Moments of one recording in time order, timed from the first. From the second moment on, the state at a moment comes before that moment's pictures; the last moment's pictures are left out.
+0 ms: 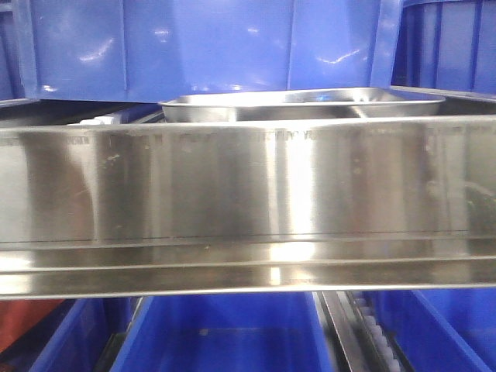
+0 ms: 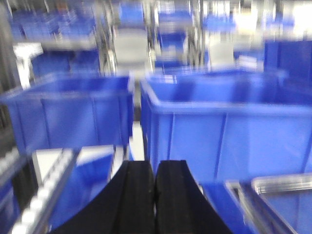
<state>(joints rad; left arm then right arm) -0.14 0.46 -0.93 0.02 0.69 -0.01 -0.09 0.45 -1.01 0.12 0.92 0.07</state>
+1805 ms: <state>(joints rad) -0.67 1.68 -1.46 0.02 0.91 -0.33 0.21 1.54 -1.32 0.15 0.97 -0.03</state>
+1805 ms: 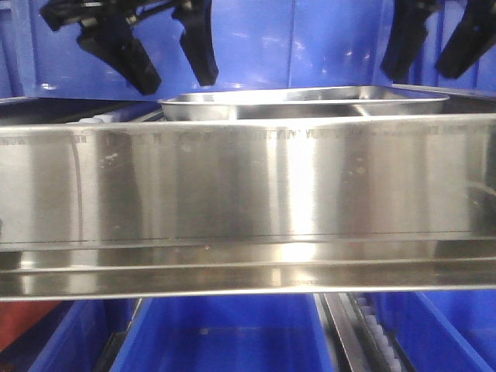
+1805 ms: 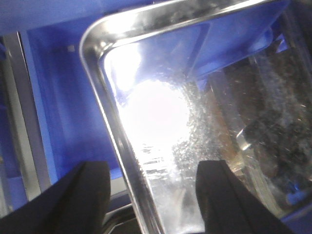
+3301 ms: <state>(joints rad) -0.66 1.75 -1.46 0.03 0.91 -0.36 0.21 1.63 -1.32 0.16 0.92 -0.01</state>
